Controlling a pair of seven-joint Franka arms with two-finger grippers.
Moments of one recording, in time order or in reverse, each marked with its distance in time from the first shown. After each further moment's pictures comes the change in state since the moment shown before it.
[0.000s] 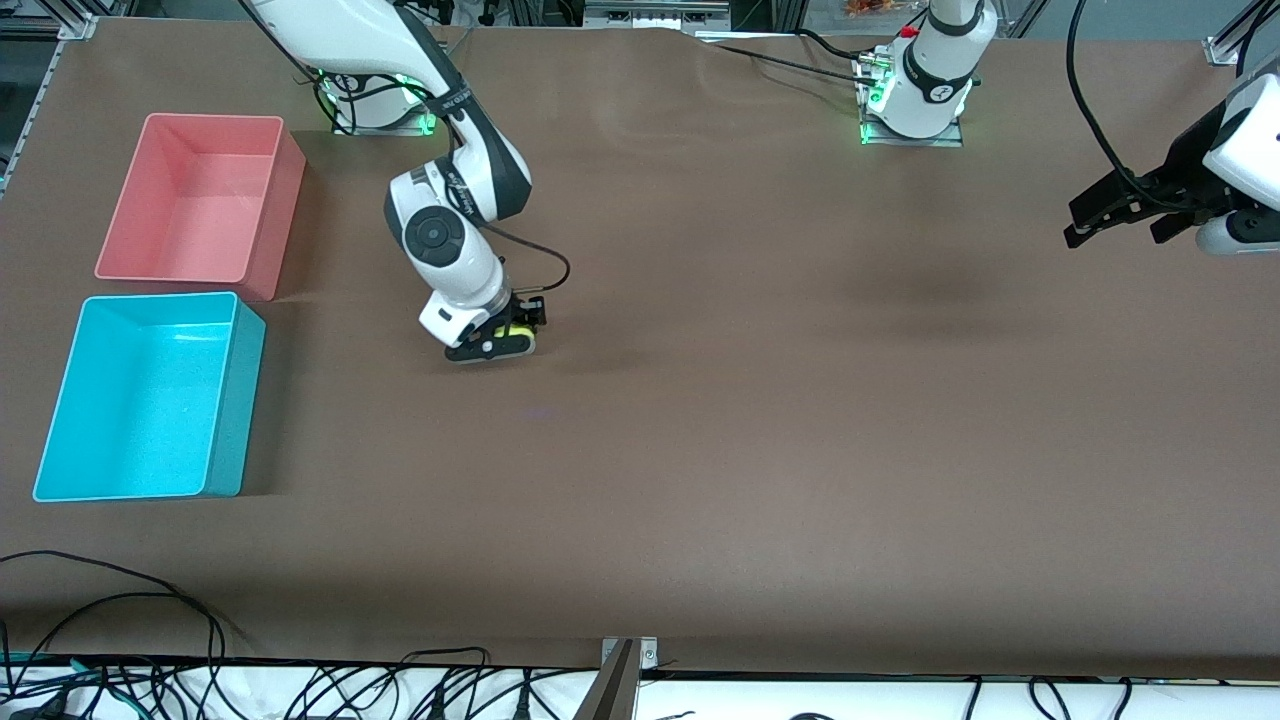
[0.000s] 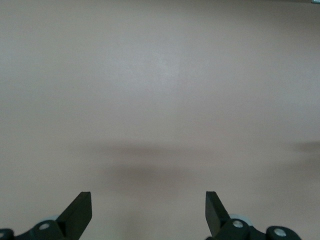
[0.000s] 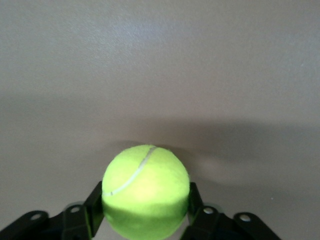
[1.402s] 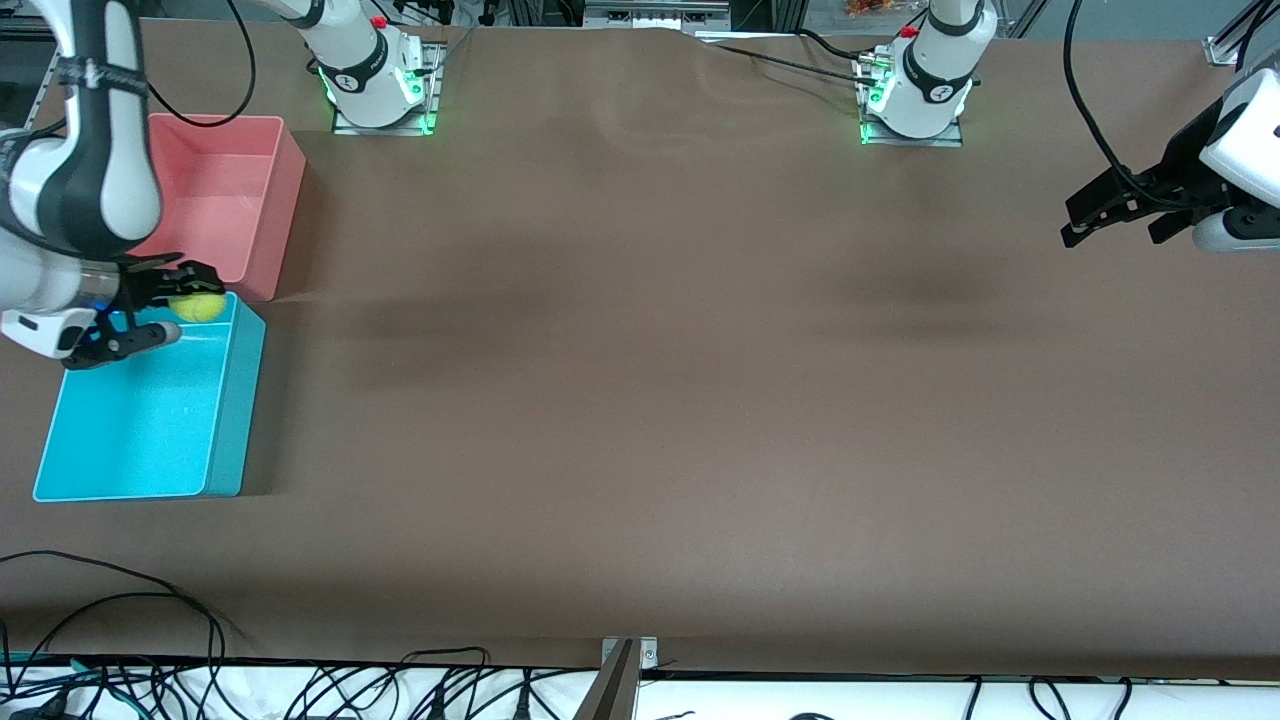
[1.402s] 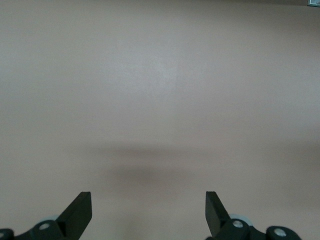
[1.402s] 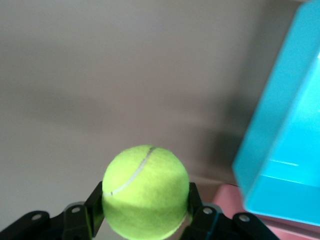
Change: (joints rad) left arm -0.004 0.001 -0.009 0.013 0.000 0.000 0.000; right arm -0.110 -0.154 -0.665 0.152 -0.001 -0.662 -0.946
